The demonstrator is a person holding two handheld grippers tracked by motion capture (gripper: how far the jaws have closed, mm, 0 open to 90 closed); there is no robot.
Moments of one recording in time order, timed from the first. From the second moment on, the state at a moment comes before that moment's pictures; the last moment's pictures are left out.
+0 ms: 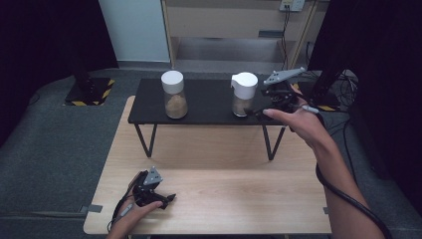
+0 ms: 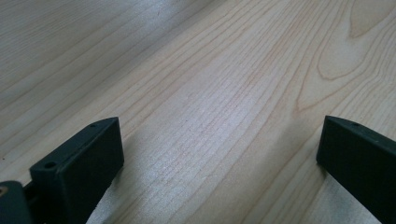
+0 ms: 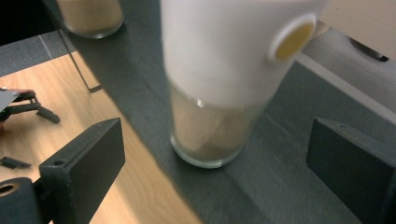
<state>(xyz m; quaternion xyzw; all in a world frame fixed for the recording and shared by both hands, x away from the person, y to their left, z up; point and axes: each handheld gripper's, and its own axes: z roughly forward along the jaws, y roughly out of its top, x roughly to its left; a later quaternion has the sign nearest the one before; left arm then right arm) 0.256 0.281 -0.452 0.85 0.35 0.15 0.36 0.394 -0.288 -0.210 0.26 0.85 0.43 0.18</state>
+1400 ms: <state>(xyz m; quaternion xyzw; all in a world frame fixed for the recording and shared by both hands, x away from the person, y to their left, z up) 0.255 0.280 -0.452 0.85 0.35 0.15 0.35 0.327 -0.258 -0.264 0.24 0.88 0.38 0.14</state>
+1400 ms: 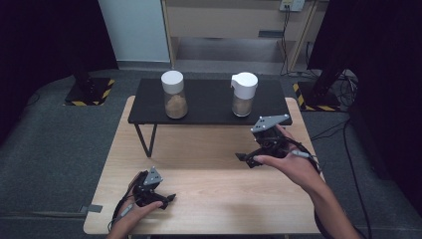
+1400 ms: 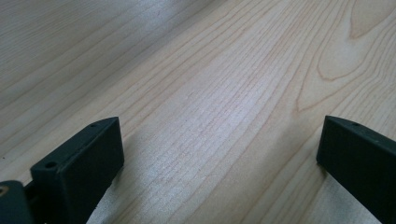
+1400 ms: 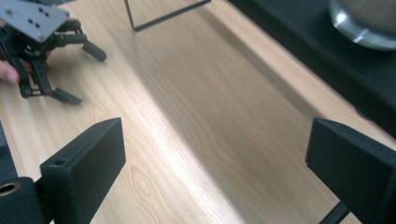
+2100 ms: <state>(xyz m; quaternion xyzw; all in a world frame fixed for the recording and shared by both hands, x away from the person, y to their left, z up) 0.255 0.280 -0.452 0.85 0.35 0.15 0.35 0.332 -0.253 -0.320 0.27 0.89 0.36 0.12</state>
